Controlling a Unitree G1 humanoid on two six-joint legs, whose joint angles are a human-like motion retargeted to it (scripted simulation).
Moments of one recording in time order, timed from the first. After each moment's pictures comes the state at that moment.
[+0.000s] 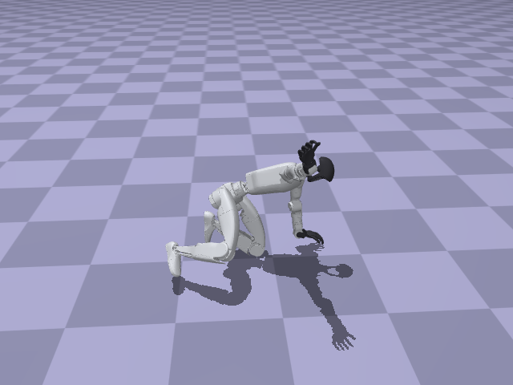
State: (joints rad) left arm -0.96 0.87 -0.60 1.18 0.08 0.09 1.23; right arm -2.32 -1.69 1.11 1.52 0.82 -0.07 -0.80; waist 0.09 -0.07 0.24; left_leg -1.50 0.55 0.07 2.57 -0.60 0.19; right_leg -1.45 -0.30 -0.01 1.91 -0.51 0.23
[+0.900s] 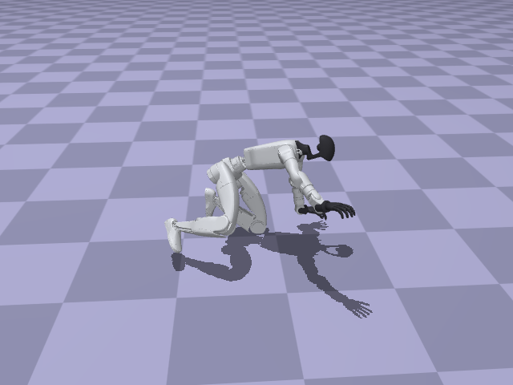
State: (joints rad) left arm -1.07 0.76 -0.61 1.13 0.07 0.06 1.26; right arm -1.82 -1.13 0.92 1.20 0.31 -0.04 -0.82; waist 0.26 0.06 0.37; left_leg -1.49 0.64 0.06 2.64 -0.64 0.23; right_leg -1.44 -0.27 -0.02 1.94 -0.56 0.20
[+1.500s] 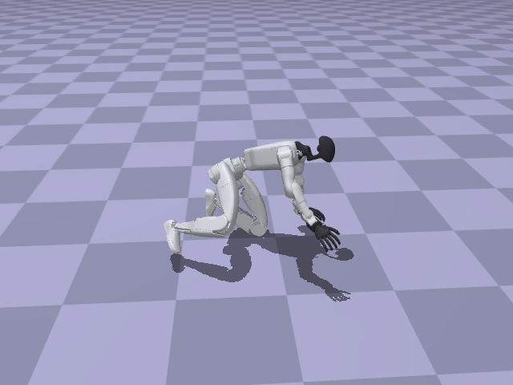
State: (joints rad) left arm -1.03 0.73 -0.62 1.17 -0.03 0.07 1.24; right arm -1.61 -0.71 0.73 1.08 0.56 -0.08 -0.73; waist 0.25 0.10 0.36; left_leg -1.50 0.56 0.07 2.61 -0.61 0.20; right_leg -1.44 -0.29 -0.01 1.90 -0.55 0.19
